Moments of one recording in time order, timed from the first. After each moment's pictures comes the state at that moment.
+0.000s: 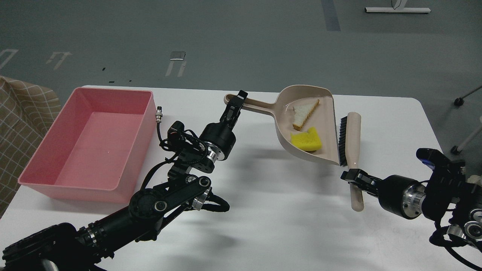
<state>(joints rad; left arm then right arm) -0.56 0.03 -0.62 -1.11 1.03 0.49 -0.22 0.09 -0.56 1.14 1.73 -1.35 0.49 -0.49</state>
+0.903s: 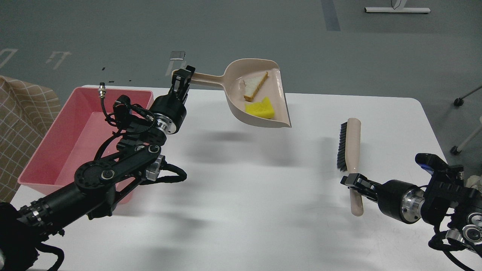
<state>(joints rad) -0.62 0.36 -0.63 -1.21 0.78 0.49 -0.19 0.06 -0.55 1.14 1.72 -1.35 0.49 -0.49</state>
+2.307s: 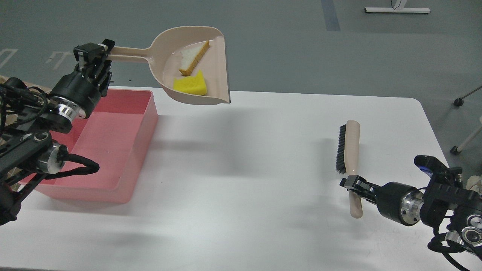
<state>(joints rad) -0.41 0.76 -0.94 -1.39 0.63 0.17 -0.28 0.06 -0.55 1.14 1.72 -1.35 0.49 -0.49</state>
